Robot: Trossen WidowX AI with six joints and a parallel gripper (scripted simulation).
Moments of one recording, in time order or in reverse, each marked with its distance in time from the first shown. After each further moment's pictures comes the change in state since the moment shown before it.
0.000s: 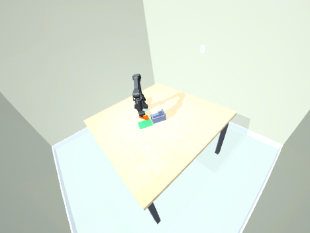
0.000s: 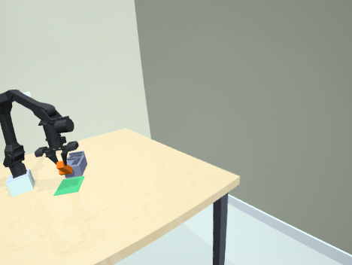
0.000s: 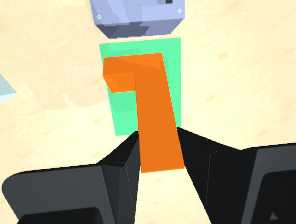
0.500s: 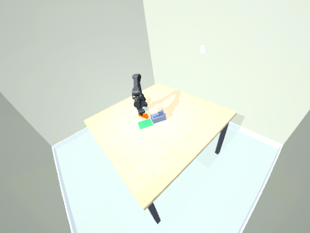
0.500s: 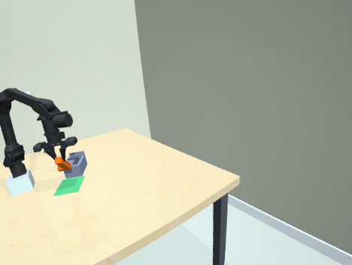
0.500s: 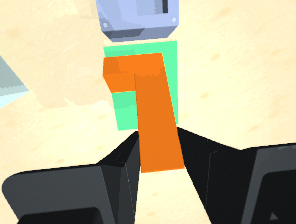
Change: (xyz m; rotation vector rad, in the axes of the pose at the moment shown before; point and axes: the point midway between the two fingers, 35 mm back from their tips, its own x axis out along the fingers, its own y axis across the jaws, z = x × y) arm -0.022 0.000 0.000 0.002 -0.001 0.002
